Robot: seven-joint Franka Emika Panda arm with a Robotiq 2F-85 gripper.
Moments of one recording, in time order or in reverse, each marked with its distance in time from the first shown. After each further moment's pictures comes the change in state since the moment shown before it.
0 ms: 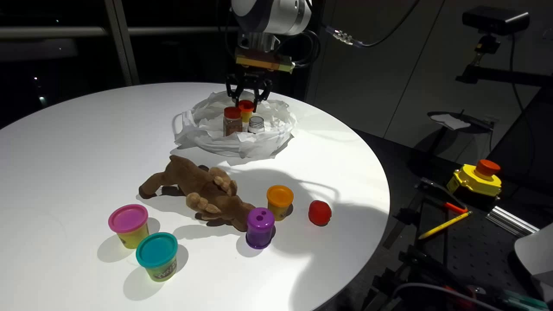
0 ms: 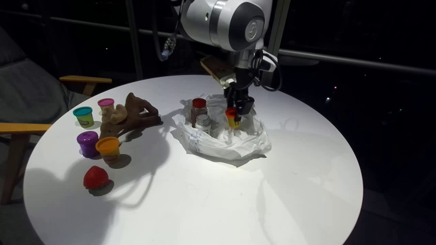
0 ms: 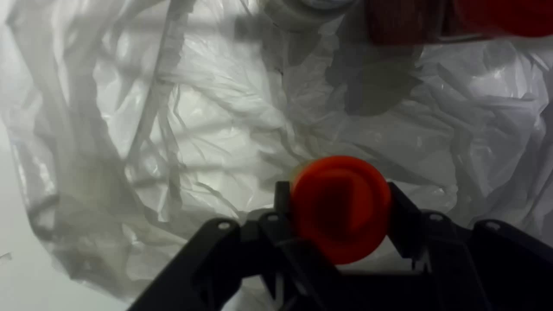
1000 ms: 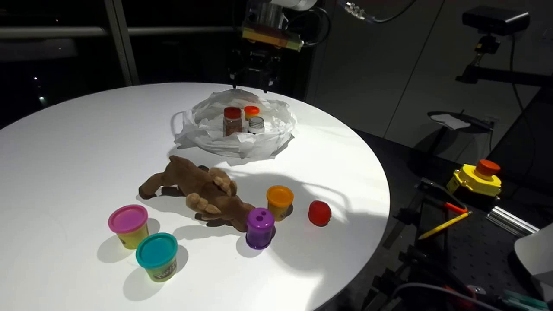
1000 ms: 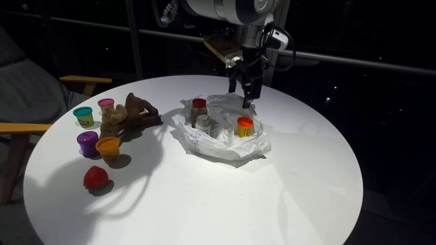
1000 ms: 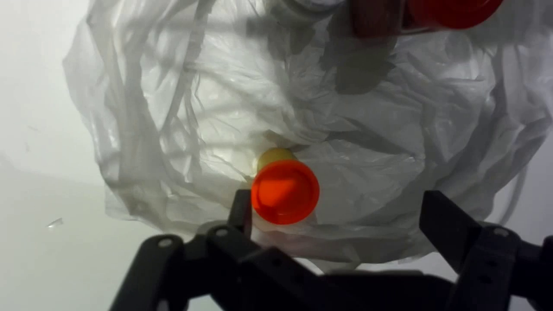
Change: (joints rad) arm -0.012 -0.126 -0.004 -0.070 0.011 -0.040 -0.009
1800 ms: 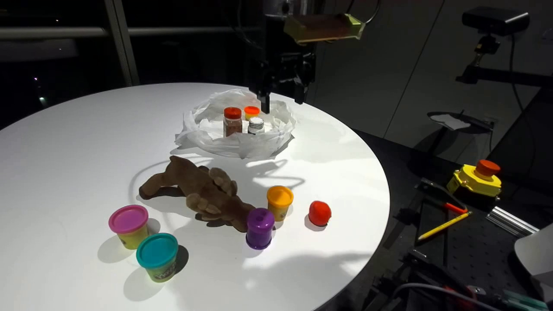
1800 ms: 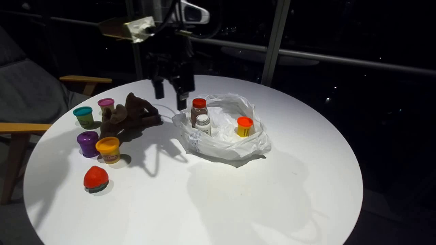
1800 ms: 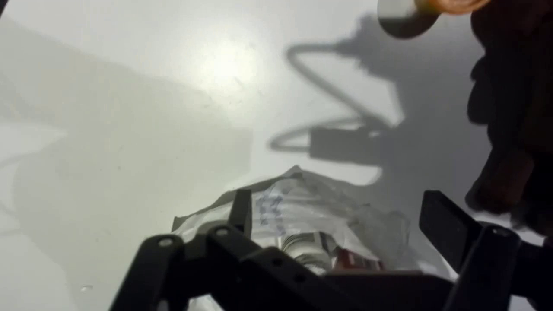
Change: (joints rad) arm 0.182 -0.467 0.054 -0.639 -0.273 0.032 -0.006
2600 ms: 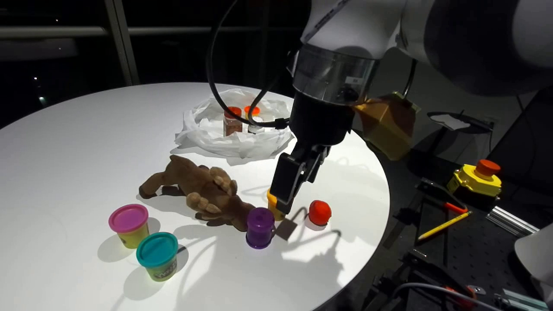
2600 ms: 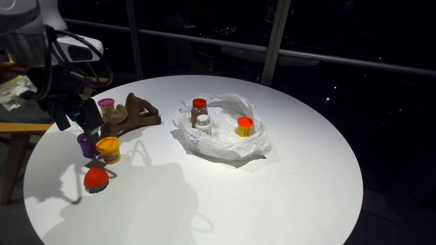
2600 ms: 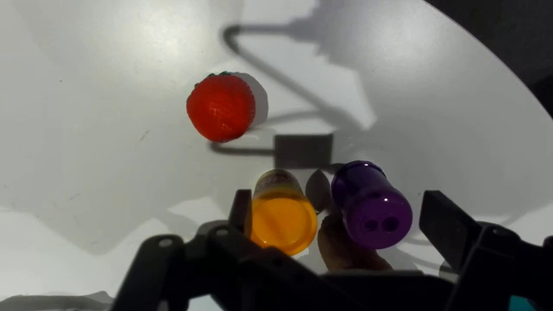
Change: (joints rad) arm 0.098 -0.102 0.215 -0.426 0.014 0.438 -0.052
